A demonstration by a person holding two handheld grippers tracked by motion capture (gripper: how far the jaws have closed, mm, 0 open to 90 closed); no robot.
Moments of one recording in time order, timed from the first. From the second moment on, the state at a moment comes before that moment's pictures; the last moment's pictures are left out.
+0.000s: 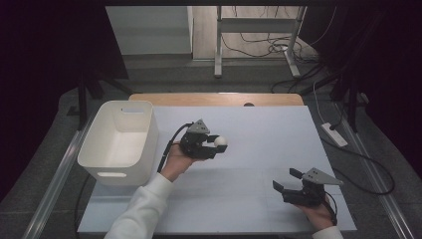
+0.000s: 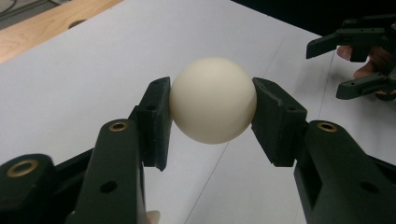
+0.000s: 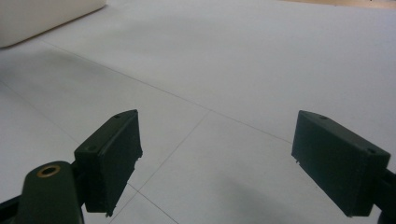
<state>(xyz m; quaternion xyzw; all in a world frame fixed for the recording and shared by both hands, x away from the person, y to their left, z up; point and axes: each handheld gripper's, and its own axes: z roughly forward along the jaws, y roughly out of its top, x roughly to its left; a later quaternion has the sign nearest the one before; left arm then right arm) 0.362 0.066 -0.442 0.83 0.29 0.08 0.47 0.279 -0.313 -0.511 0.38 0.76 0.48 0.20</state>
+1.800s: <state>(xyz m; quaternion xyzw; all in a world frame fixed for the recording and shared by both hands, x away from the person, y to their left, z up) 0.350 0.118 -0.406 0.78 0.32 0.15 0.51 0.279 -0.314 -0.511 0.39 0.76 0.48 0.20</state>
